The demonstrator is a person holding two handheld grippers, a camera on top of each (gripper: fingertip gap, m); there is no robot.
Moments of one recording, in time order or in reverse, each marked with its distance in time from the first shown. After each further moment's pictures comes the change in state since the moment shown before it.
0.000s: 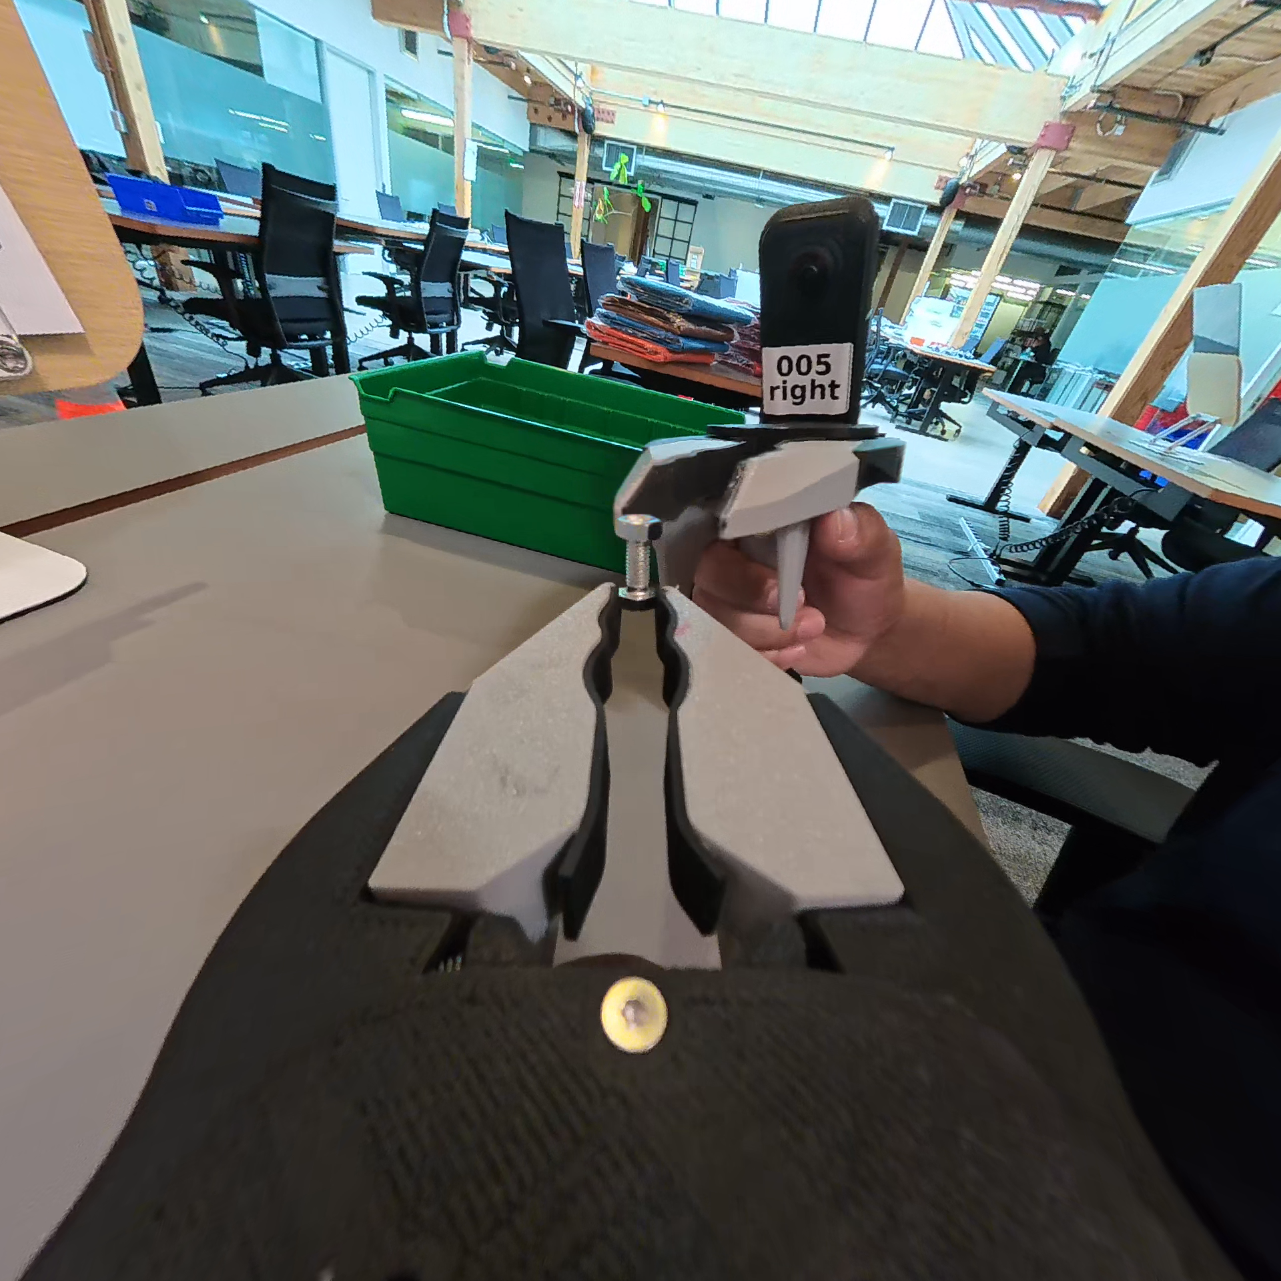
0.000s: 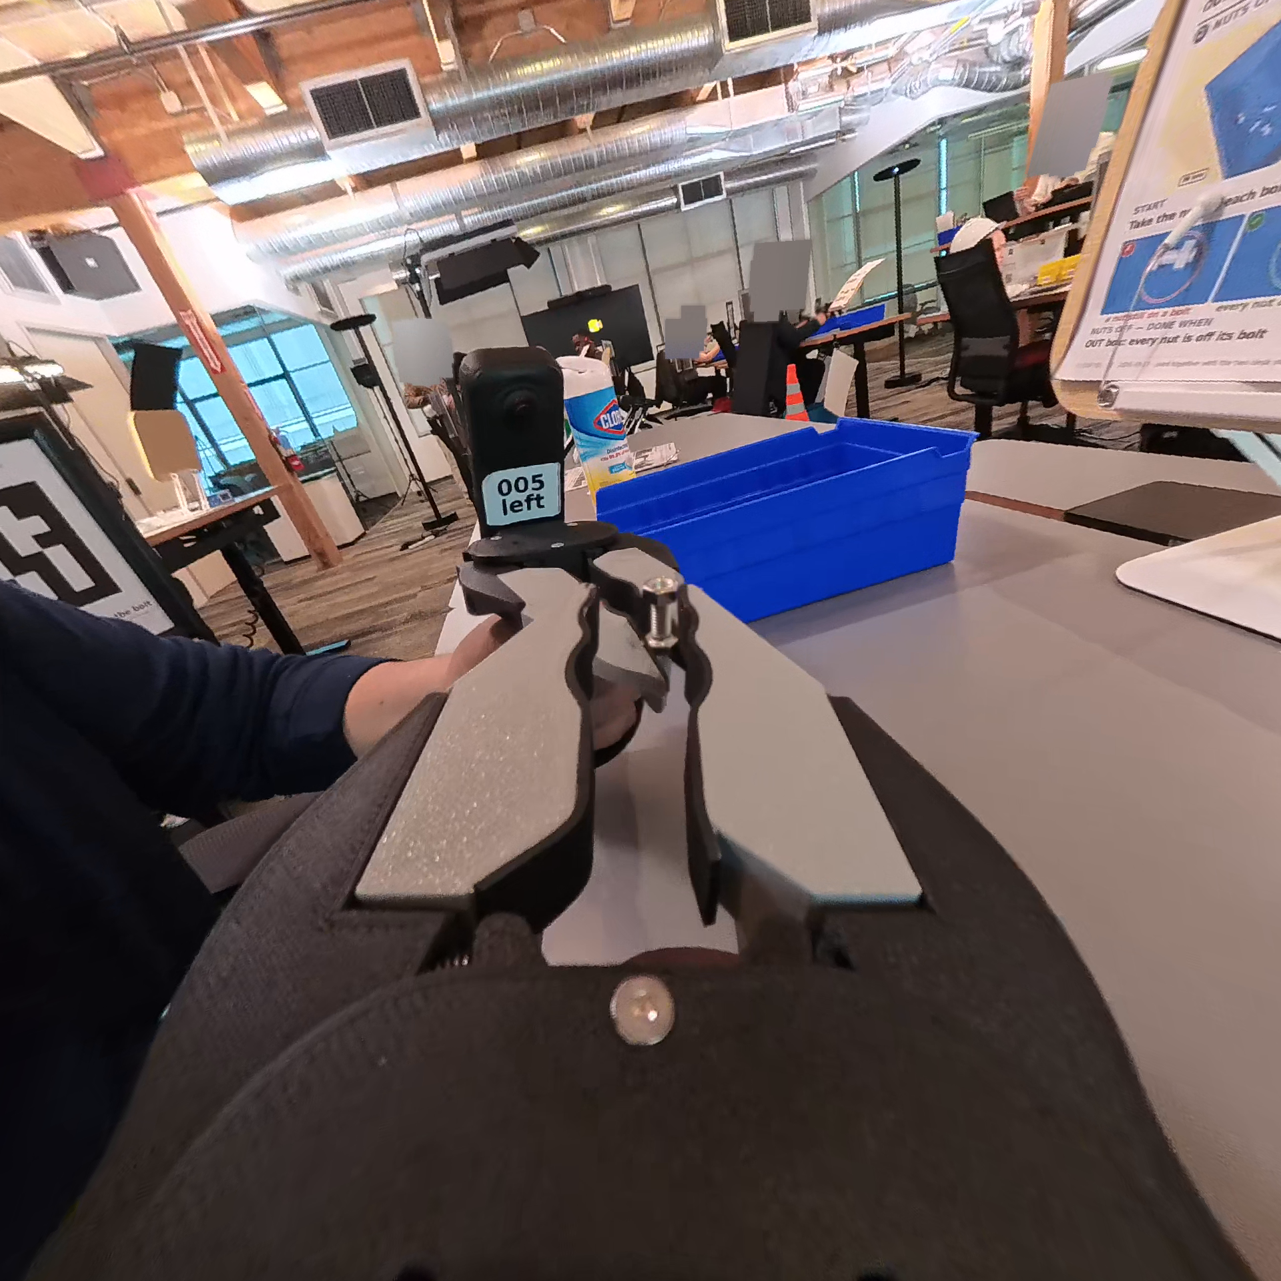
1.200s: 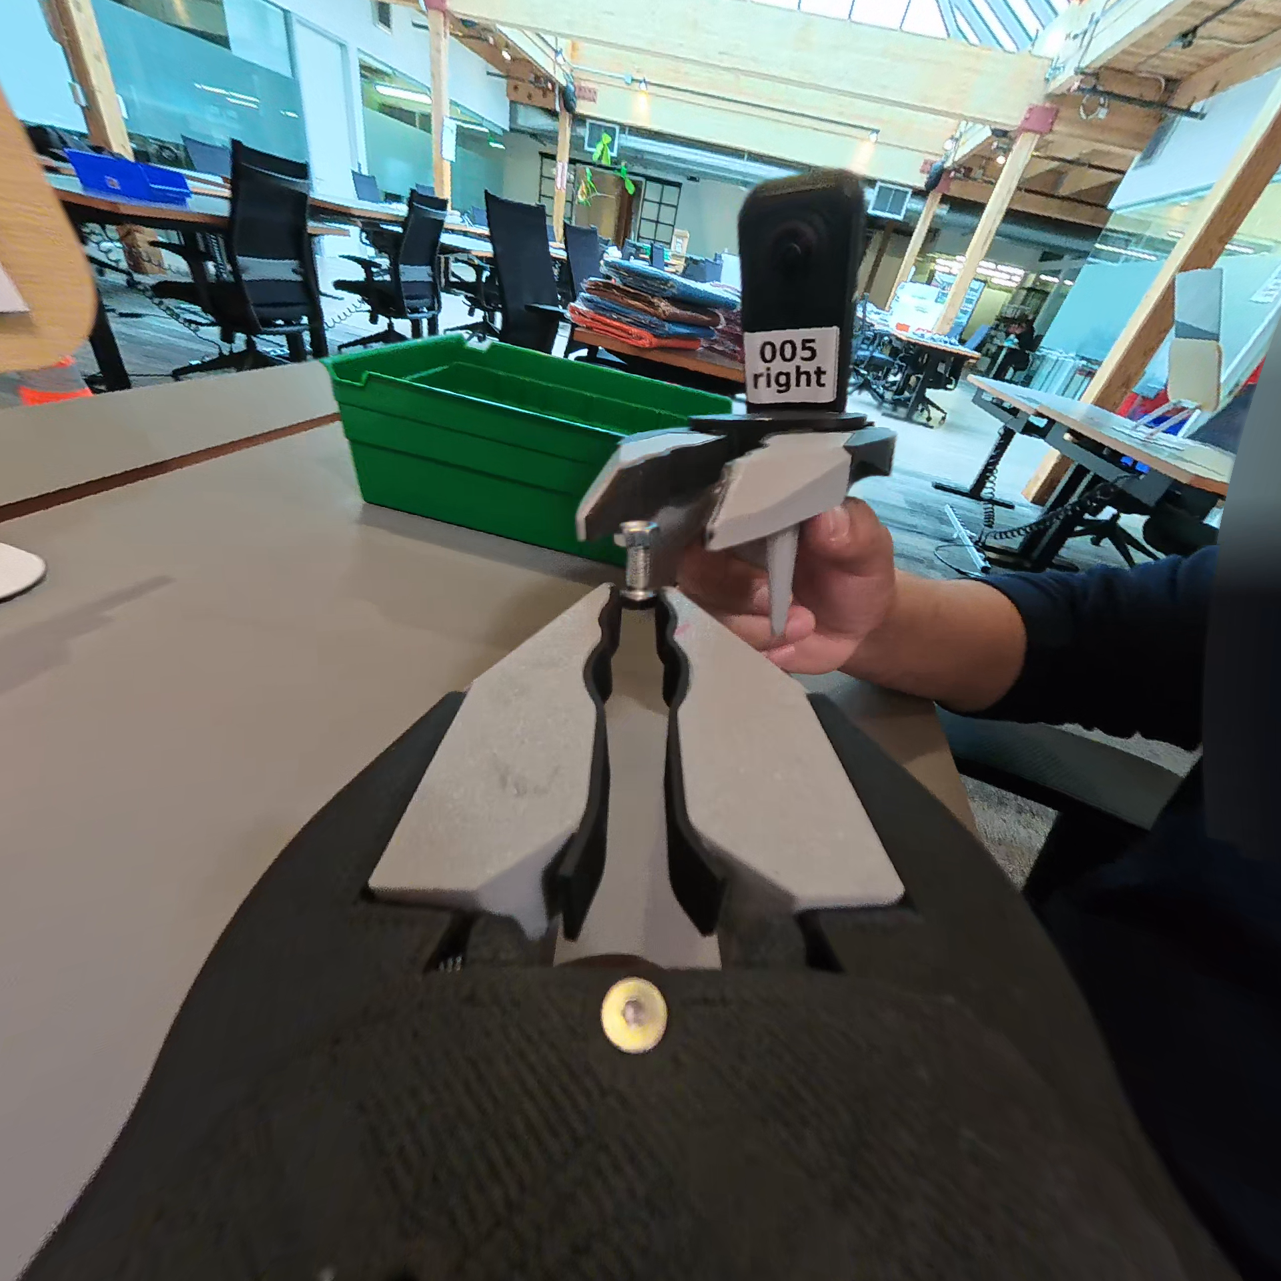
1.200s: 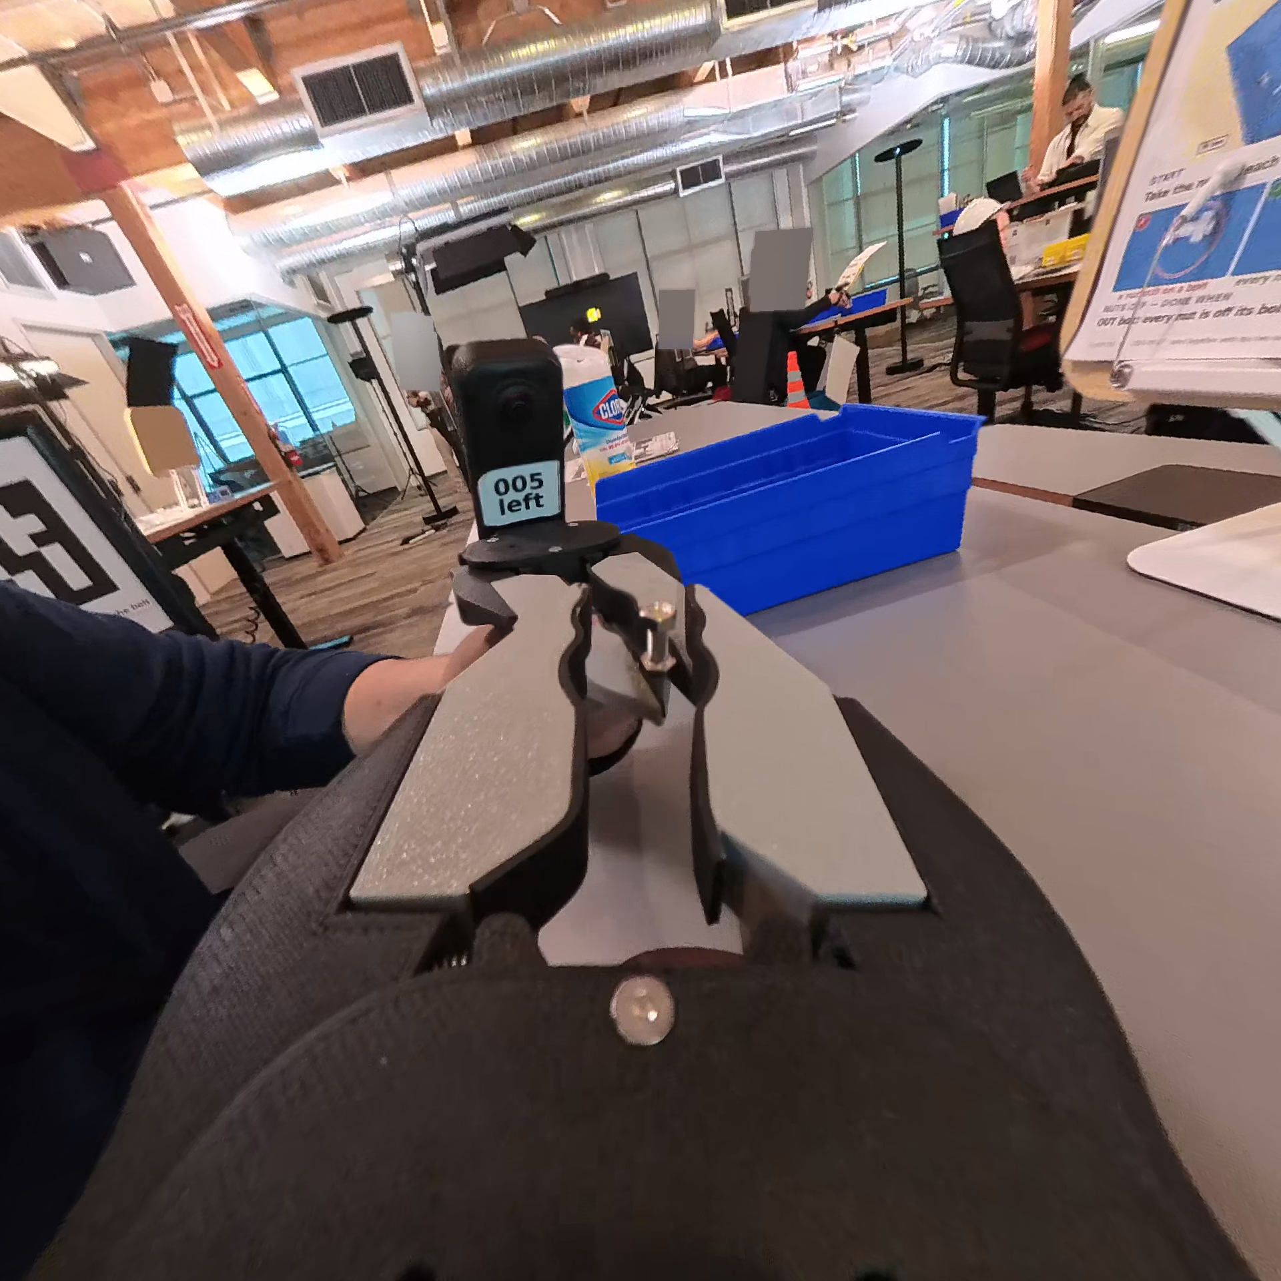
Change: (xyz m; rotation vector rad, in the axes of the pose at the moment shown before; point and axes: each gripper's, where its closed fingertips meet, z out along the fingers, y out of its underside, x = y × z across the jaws) left arm 0.005 0.006 0.006 -0.018 0.023 -0.002; right arm 0.001 0.004 0.004 -0.014 0.004 0.013
